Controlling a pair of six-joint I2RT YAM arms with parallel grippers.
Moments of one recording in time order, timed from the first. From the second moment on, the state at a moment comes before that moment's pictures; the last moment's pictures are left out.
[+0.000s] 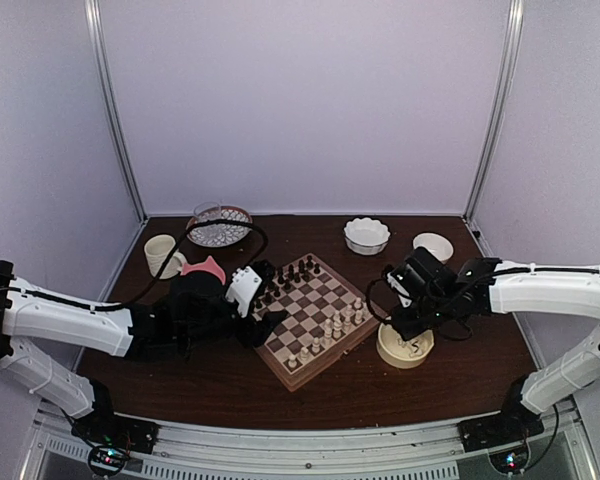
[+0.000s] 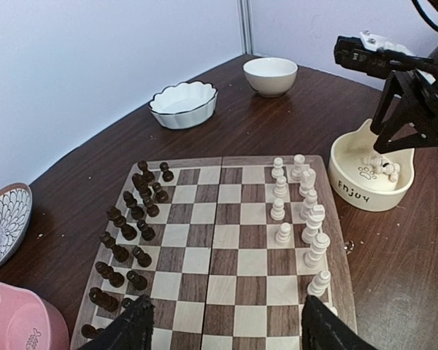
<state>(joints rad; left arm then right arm) -1.08 1.34 0.63 0.34 -0.27 0.00 0.86 1.34 0.87 -0.61 0.26 0.34</state>
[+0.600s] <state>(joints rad) -1.08 1.34 0.63 0.33 -0.25 -0.01 0.74 1.56 0.89 -0.64 0.24 0.33</state>
